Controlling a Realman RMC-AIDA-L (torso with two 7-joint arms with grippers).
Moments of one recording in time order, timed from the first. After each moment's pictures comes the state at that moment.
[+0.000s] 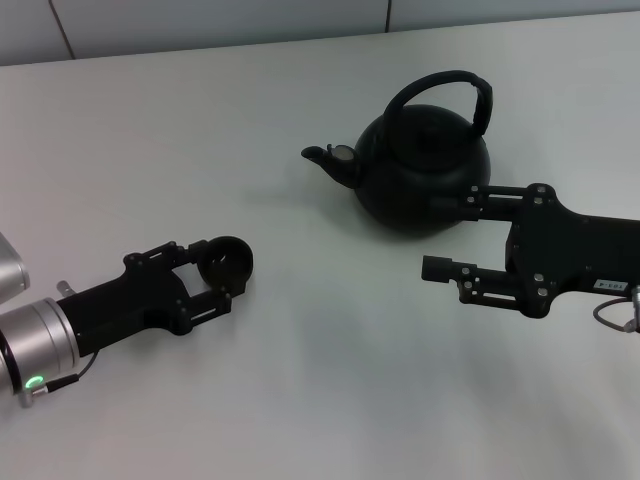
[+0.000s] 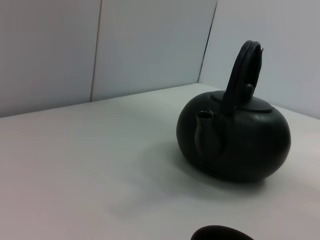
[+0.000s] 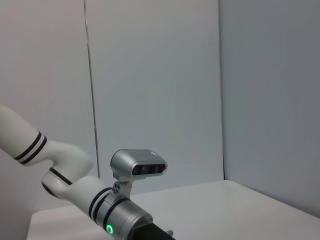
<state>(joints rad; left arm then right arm) -0.44 -2.08 1.14 0.33 1.46 1.18 -1.00 0.23 2.08 -0.94 -0.83 -1.61 -1.75 1.14</state>
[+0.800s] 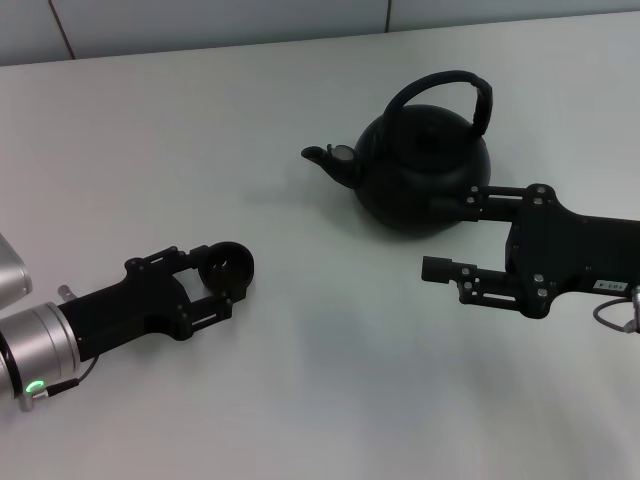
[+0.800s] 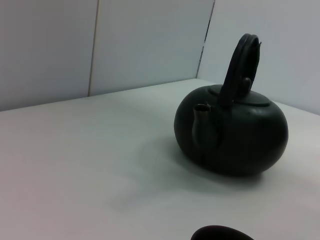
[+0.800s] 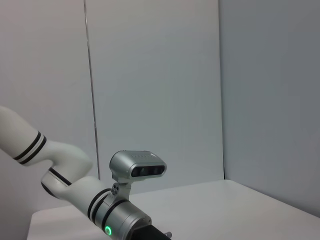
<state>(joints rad) -0.44 -2.08 1.16 0.33 1.46 1.18 -1.00 0.23 2.08 -0.94 -0.83 -1.61 -1.75 1.14</state>
